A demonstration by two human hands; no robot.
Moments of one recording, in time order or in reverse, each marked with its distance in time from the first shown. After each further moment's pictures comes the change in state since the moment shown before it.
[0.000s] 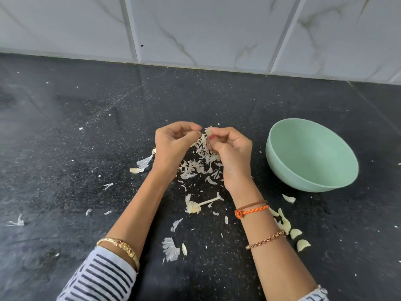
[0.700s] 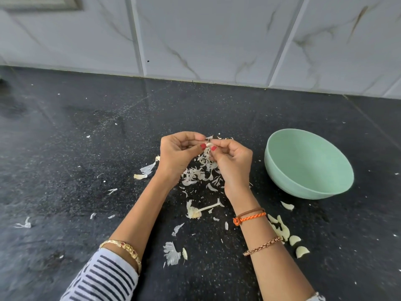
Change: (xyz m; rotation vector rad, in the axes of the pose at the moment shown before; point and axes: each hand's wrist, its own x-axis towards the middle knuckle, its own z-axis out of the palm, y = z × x) left_hand -0.002 -0.007 -0.004 -0.023 -0.080 -0.003; right_hand -0.003 0.004 -0.002 -0.147 0.047 -0.064
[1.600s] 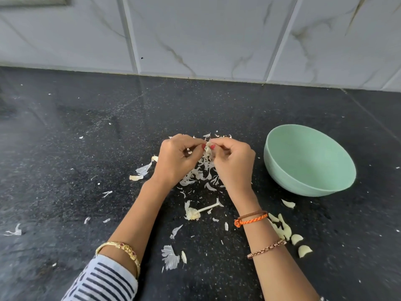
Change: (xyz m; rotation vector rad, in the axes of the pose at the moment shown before) left_hand 0.002 -0.011 -0.004 0.582 -0.065 0.434; right_hand 0.005 0.008 -0.006 -0.481 0.063 -0.366
